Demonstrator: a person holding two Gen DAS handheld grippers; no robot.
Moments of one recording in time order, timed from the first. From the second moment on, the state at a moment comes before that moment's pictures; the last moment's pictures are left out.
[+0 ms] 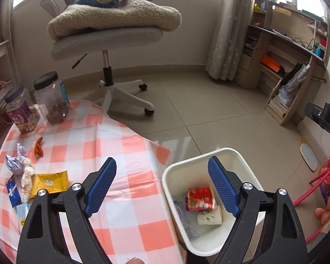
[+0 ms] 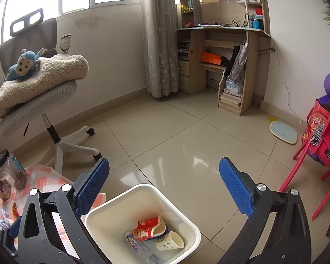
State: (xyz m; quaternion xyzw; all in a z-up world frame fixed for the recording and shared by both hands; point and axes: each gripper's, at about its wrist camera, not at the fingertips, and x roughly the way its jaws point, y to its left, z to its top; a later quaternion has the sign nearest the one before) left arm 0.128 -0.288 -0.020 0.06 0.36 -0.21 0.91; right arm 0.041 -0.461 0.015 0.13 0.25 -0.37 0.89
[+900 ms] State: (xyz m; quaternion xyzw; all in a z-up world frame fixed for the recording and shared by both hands) left arm 0.163 -0.088 -0.044 0.05 0.40 -0.01 0.91; right arm 0.123 -0.269 -0.015 -0.04 0.33 -0.20 0.92
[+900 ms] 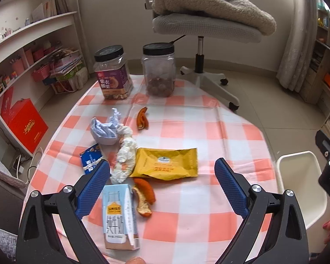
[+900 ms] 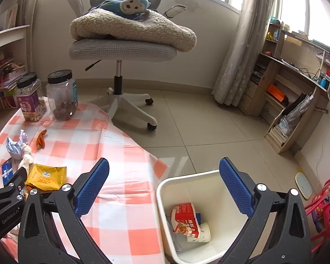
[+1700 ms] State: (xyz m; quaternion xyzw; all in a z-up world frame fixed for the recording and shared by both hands) left arm 0.160 0.037 -0.140 0.00 0.62 -0.04 0.78; right arm 0.203 -0.168 -0.088 0.02 0.50 -0.03 0.87
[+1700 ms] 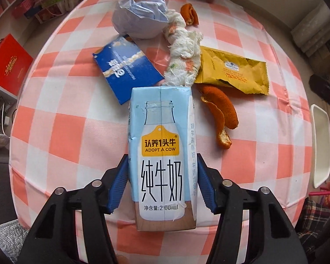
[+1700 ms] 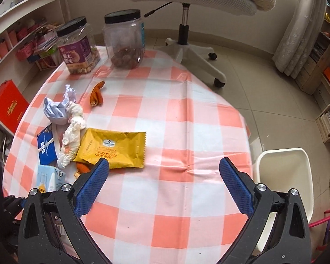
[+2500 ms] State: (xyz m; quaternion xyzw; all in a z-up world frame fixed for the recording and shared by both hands) left arm 0.160 0.124 -0.056 -0.09 0.51 0.02 0.86; right arm 0.215 -0.064 -0.137 -0.01 0.55 0.11 0.83
